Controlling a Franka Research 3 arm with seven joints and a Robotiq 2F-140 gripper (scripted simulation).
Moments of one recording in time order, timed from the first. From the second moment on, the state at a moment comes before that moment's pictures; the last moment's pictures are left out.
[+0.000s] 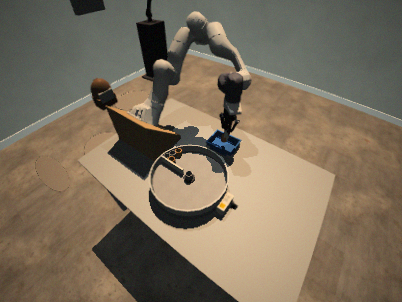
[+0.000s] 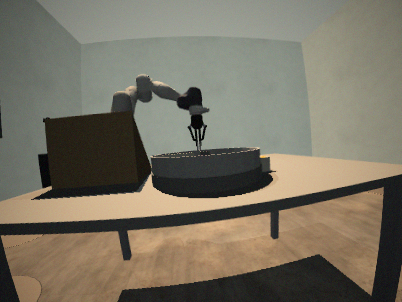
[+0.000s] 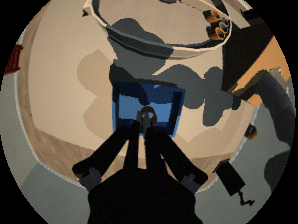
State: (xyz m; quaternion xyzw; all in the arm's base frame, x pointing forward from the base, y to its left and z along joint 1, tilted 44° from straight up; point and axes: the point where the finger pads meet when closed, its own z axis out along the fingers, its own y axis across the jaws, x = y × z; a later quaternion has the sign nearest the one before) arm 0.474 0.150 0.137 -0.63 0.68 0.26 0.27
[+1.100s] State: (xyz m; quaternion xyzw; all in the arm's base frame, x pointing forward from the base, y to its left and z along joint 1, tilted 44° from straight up) arm 0.474 0.162 0.126 -0.62 0.68 0.26 0.27
